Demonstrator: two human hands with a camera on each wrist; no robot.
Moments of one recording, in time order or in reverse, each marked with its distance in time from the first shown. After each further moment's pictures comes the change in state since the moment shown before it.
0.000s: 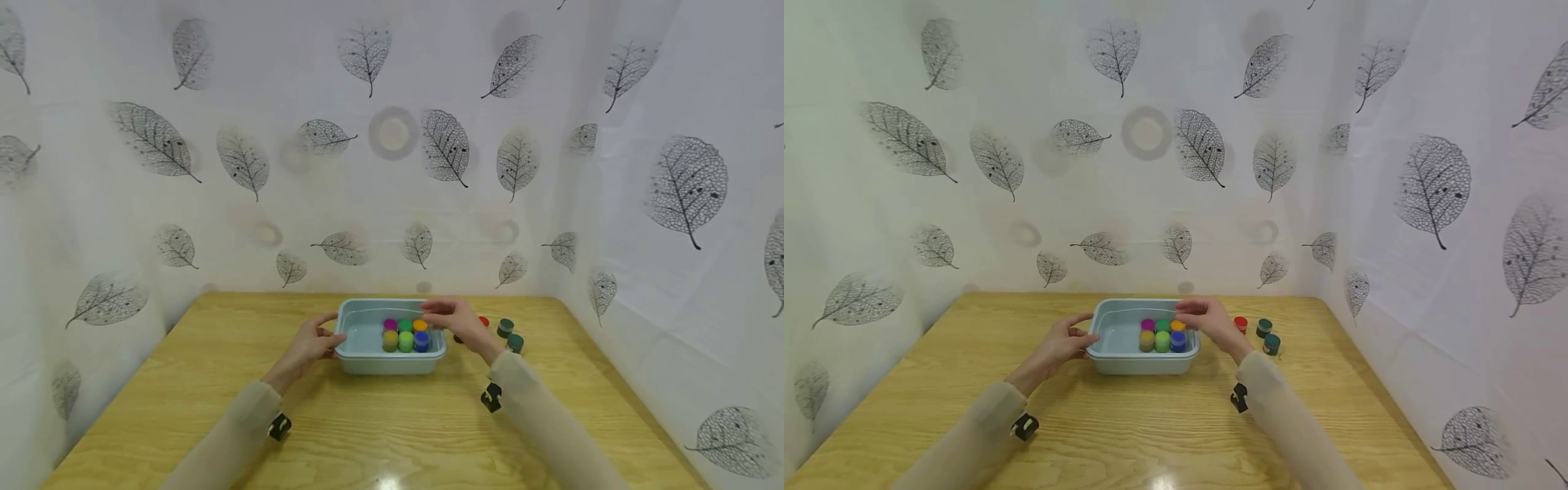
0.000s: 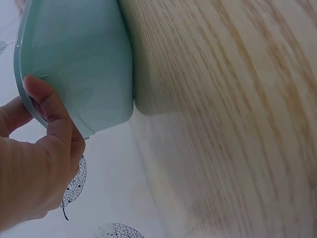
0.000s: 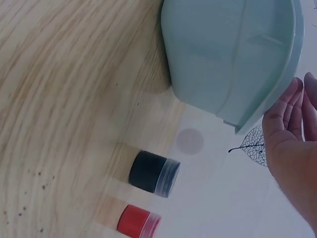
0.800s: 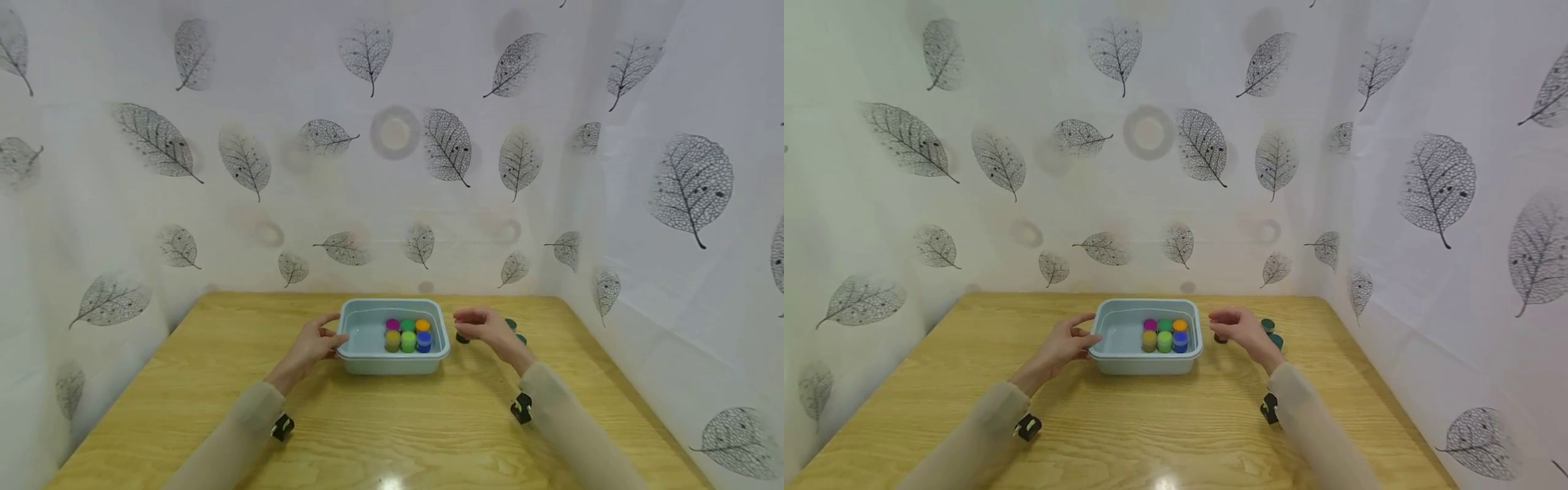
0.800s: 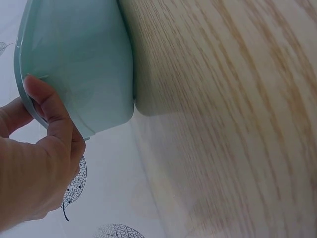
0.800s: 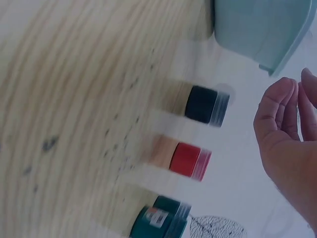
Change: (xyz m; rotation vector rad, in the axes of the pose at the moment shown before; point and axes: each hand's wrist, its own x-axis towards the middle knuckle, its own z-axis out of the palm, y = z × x) left_hand -0.002 0.001 0.000 0.010 0.001 0.016; right_hand -0.028 0.032 -0.047 -0.078 0.055 0.052
